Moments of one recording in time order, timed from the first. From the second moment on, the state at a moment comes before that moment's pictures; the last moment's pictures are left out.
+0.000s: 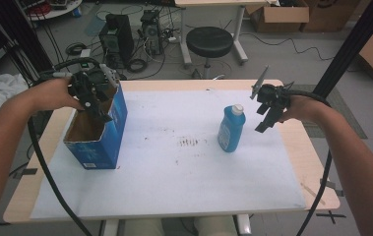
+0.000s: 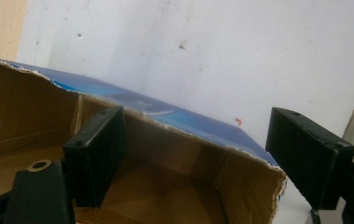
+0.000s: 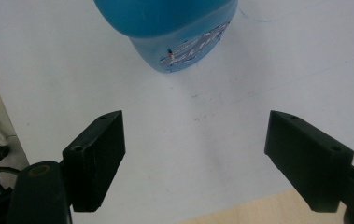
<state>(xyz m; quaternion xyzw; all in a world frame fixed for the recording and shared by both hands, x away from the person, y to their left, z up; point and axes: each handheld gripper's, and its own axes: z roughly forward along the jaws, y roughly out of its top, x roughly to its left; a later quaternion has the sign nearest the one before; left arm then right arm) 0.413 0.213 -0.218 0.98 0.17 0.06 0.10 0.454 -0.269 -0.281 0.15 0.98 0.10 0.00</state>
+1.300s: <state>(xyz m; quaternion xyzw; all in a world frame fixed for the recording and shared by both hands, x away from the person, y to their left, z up) 0.410 0.218 -0.216 0.98 0.17 0.06 0.10 0.452 -0.270 -0.279 0.15 0.98 0.11 0.00</state>
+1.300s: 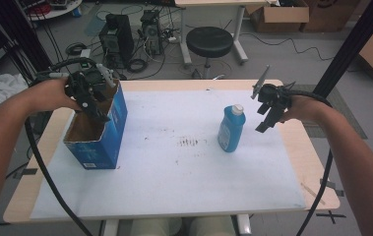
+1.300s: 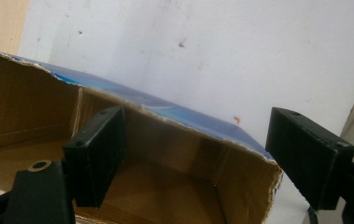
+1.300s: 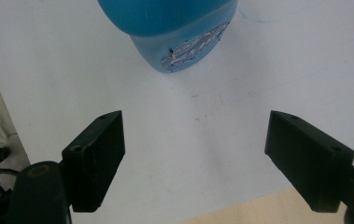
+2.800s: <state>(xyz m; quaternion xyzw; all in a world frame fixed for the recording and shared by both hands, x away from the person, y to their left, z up) 0.410 0.218 -0.220 0.98 0.17 0.07 0.10 0.427 -0.297 -0.311 0.21 0.96 0.15 0.03</state>
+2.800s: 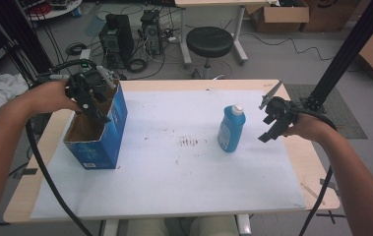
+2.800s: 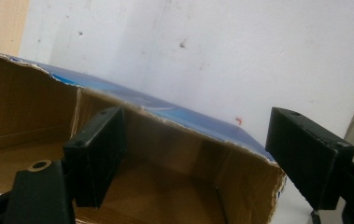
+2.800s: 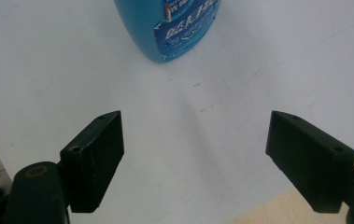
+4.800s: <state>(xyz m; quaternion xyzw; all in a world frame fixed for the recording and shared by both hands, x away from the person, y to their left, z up) 0.406 0.218 -0.226 0.98 0.17 0.06 0.11 0.351 -0.328 -0.394 0.42 0.81 0.38 0.17</state>
